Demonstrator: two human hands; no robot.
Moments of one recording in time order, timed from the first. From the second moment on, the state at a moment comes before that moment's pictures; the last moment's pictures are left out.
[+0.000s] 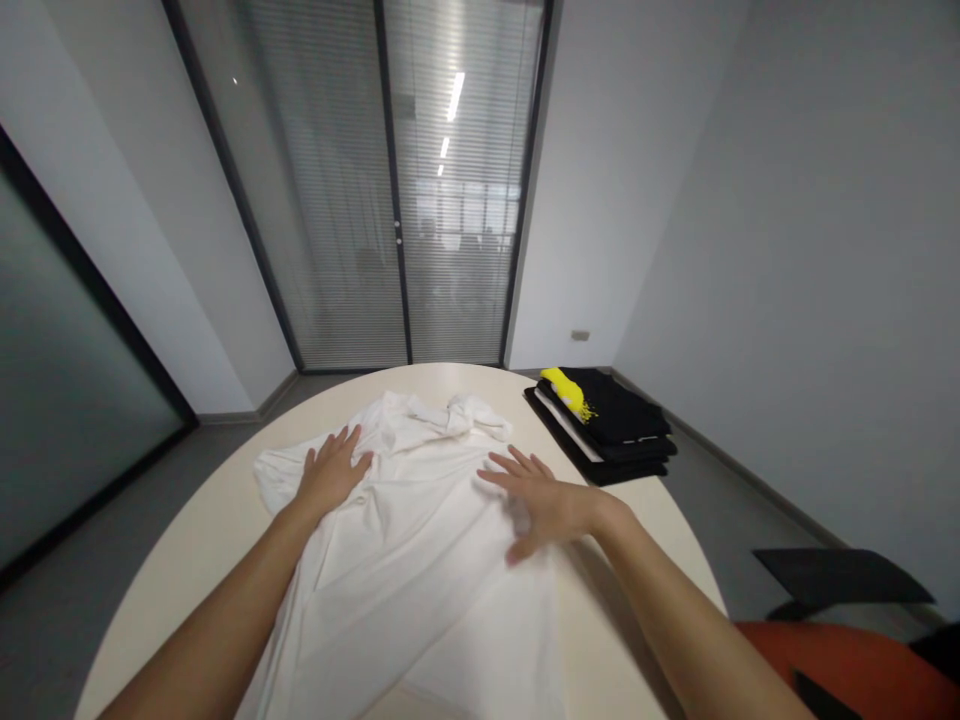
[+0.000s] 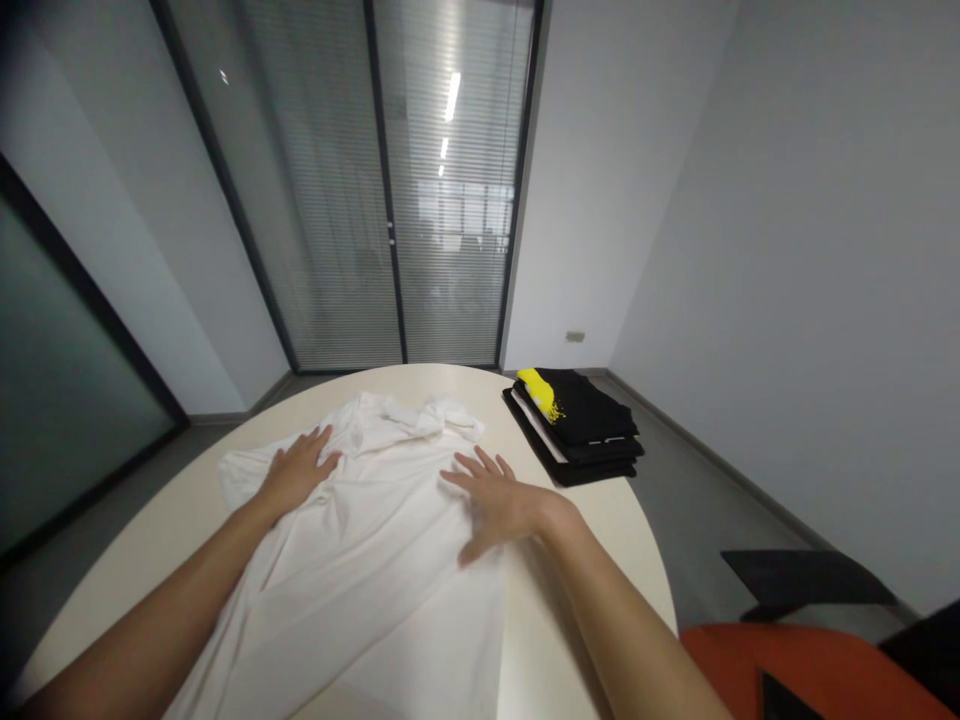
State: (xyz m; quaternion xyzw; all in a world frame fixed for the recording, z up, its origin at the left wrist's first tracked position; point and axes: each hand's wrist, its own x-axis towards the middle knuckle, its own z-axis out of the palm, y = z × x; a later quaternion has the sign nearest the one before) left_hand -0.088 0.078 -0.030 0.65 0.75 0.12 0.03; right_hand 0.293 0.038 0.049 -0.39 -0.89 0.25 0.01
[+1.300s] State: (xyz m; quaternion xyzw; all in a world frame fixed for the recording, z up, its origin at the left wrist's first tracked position) left_hand -0.082 0.041 0.005 0.69 0.72 -0.01 -0.04; right_hand 0.244 0.009 0.070 -0.57 -0.82 0.07 -0.04
